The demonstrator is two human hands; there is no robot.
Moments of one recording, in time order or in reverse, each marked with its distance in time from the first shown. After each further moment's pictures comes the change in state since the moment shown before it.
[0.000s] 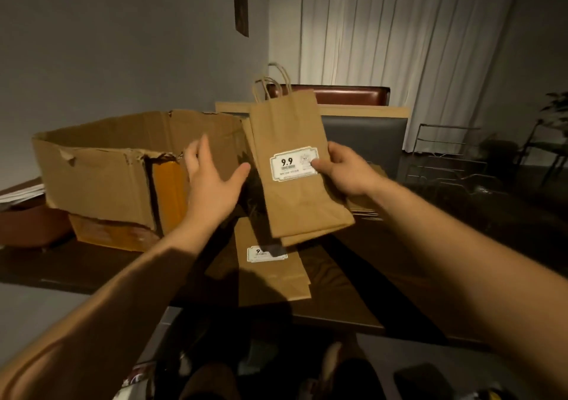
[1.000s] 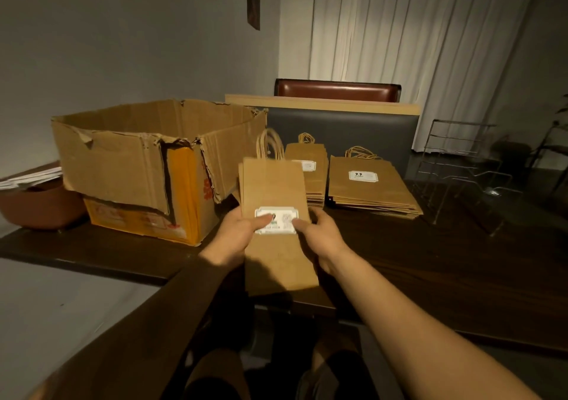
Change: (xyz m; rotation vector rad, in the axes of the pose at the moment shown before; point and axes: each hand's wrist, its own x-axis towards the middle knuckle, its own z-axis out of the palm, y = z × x) left_hand -0.034 -0.087 0.043 -0.582 -0.333 -0.479; right_hand -0.041 0.093 0.112 0.271 0.184 0.308
